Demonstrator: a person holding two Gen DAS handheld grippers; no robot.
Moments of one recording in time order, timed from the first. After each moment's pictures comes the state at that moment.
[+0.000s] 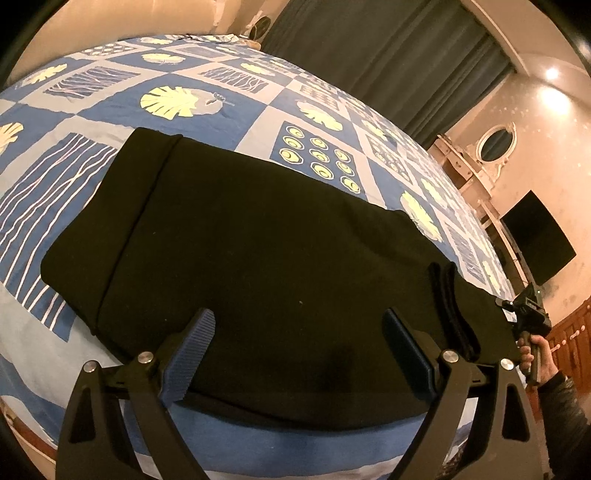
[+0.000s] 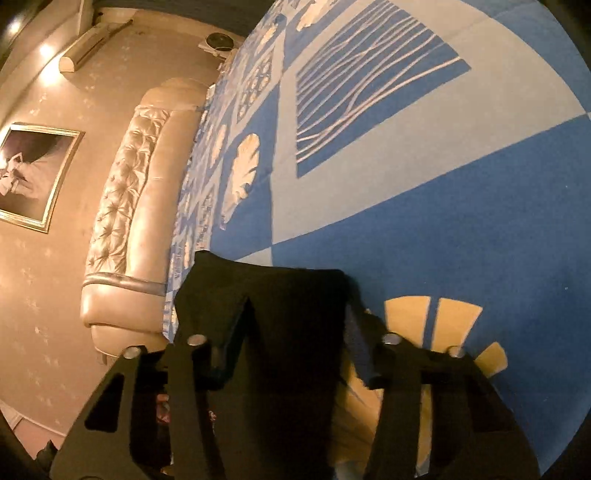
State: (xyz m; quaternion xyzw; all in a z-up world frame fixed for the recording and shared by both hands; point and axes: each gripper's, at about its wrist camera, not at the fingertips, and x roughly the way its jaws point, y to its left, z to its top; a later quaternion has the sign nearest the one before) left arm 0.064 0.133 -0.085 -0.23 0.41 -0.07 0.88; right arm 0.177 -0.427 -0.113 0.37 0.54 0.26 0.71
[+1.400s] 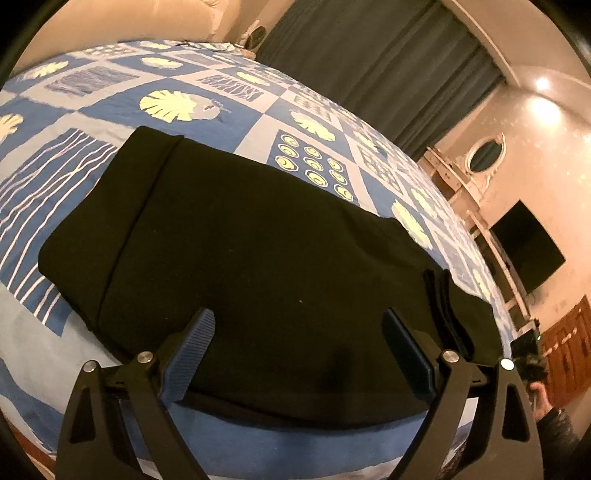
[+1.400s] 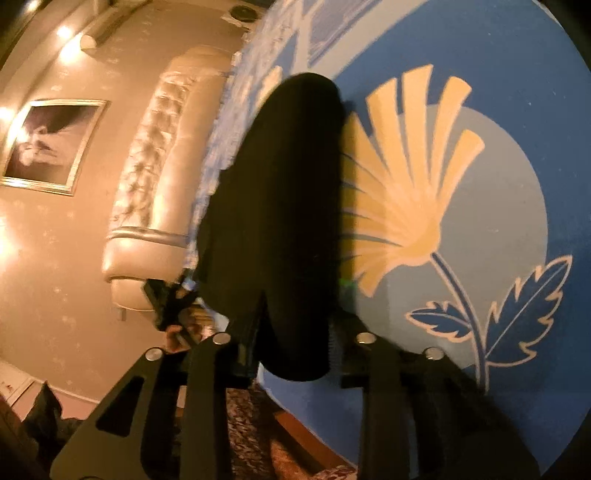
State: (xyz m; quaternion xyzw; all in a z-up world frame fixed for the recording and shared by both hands) left arm 0.056 0.134 -0.091 -0.24 0.38 -0.09 0.89; right arm 0.077 -0.445 -0.117 0.38 0.54 0.34 0.67
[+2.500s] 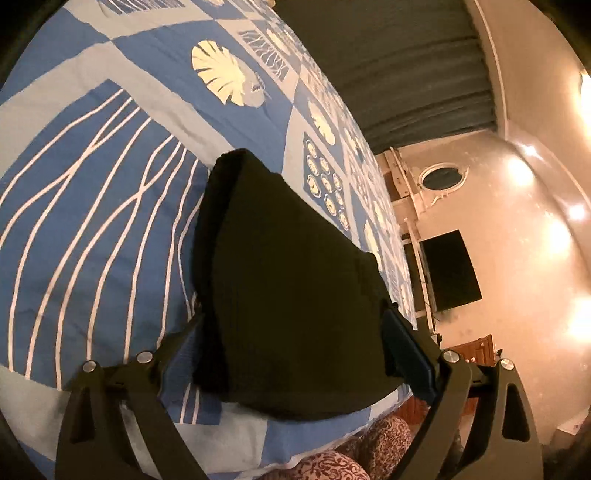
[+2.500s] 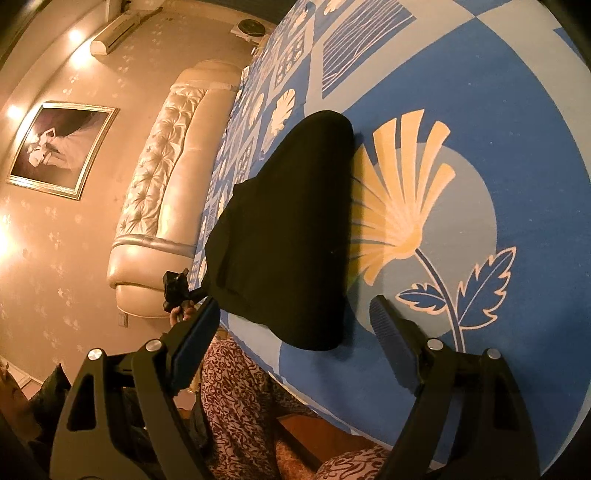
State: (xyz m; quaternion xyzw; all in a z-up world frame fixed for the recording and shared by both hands) left arm 0.095 0.278 -0.108 -0.42 0.43 -0.21 0.77; right arm 0.062 -0.473 -0.087 0.38 0.52 0.33 0.69
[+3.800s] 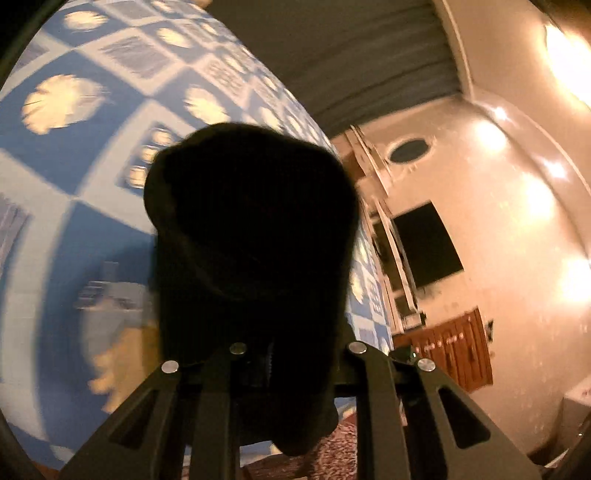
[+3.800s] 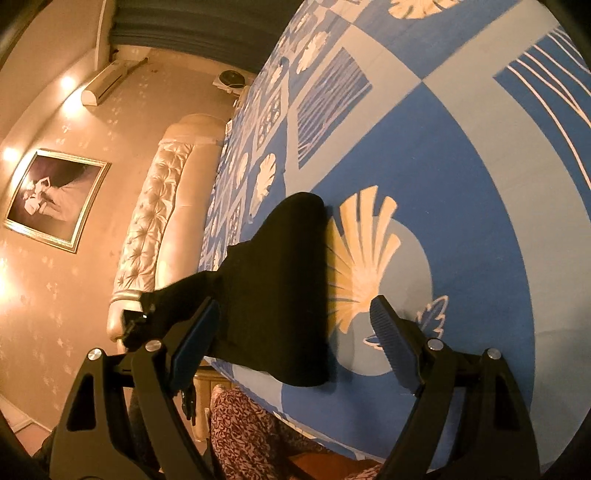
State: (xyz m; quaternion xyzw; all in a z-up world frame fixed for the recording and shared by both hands) left arm 0.115 0.102 0.021 -0.37 0.41 -0.28 0.78; right arm 0.058 -0.517 -0.072 0.43 0.47 0.26 0.73
